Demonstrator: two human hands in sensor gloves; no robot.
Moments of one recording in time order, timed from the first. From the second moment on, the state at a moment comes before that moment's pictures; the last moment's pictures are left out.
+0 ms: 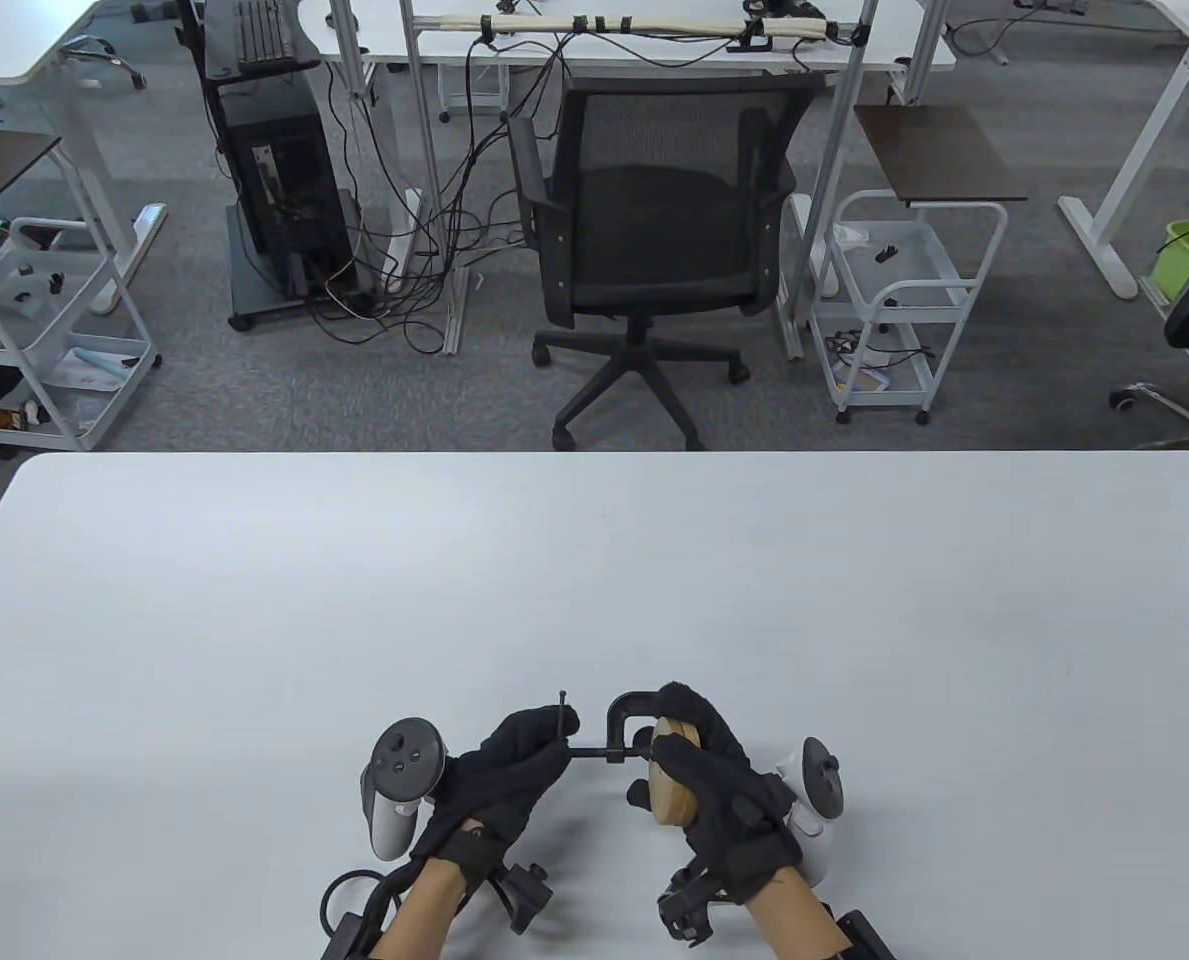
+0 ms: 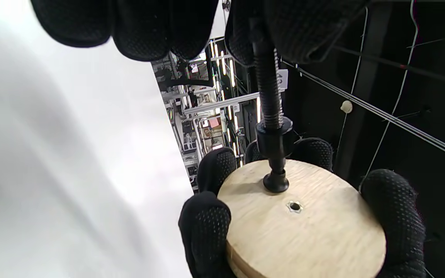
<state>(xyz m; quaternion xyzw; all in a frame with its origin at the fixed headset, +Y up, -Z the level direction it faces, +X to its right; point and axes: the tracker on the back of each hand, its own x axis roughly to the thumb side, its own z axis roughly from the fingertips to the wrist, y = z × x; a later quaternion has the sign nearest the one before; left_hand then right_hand) -0.153 -0.802 -0.337 -0.05 -0.16 0.62 0.76 0.121 -0.800 -0.324 0.10 0.12 0.55 0.82</state>
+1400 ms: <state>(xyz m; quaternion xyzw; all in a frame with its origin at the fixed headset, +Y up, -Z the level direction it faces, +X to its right) -0.150 -0.805 -0.337 -0.10 -0.15 0.61 0.78 0.123 -0.799 -0.324 0.10 0.11 0.55 0.82</state>
